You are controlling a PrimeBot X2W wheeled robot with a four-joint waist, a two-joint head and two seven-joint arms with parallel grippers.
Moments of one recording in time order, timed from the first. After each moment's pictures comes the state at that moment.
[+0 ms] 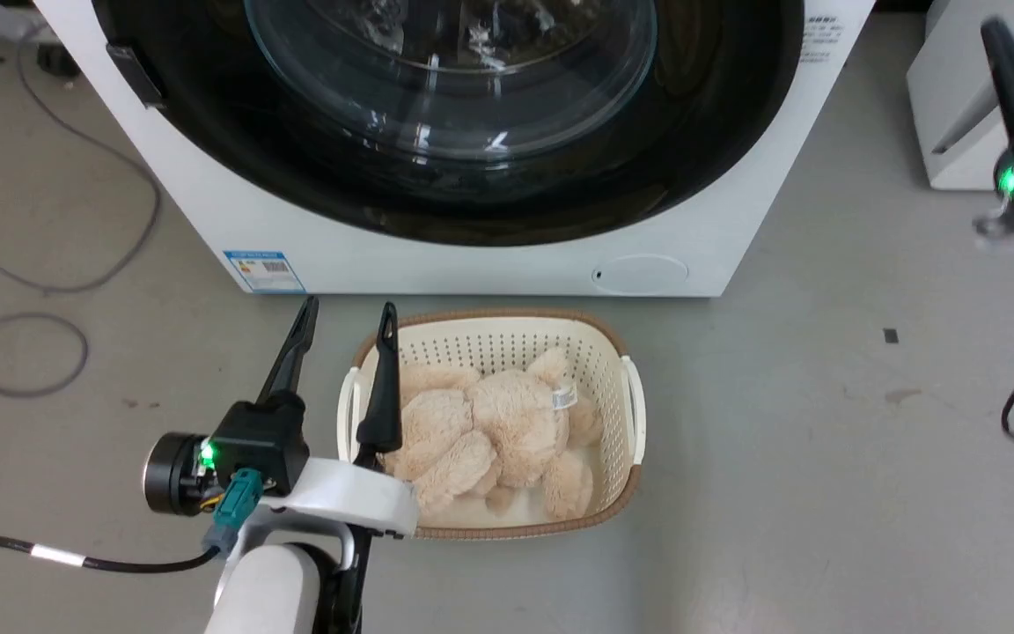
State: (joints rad) left arm -0.20 0.05 -0.17 0.03 -0.11 0.06 -0.17; right arm -0.82 -0.36 0.14 0.53 1.28 0.13 0.04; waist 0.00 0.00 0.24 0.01
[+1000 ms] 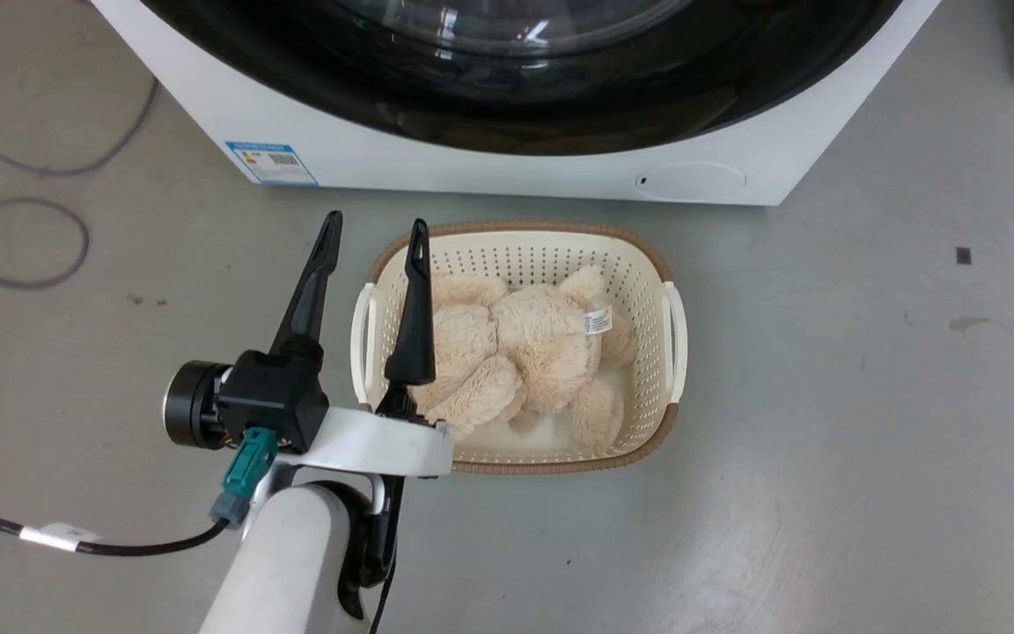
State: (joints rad) left arm -0.33 0.05 -0.25 0.01 -0.17 0.10 -0.23; right arm -1.46 -0.48 0.60 0.90 1.55 0.13 0.44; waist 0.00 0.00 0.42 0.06
